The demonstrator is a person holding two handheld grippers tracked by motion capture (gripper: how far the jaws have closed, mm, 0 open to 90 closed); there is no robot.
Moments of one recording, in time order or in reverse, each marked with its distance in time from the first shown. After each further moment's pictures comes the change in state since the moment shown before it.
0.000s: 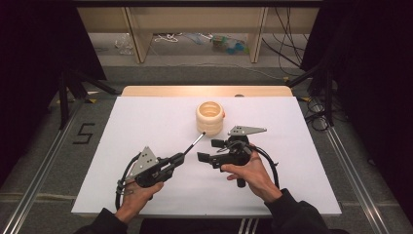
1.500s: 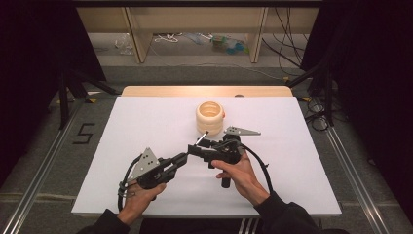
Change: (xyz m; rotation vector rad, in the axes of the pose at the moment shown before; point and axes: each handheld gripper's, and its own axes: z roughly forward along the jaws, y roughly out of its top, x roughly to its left) left arm -0.008 0.003 0.000 -0.049 -0.016 -0.001; right arm 0.000 -0.006 0.025 -0.153 0.100 0.138
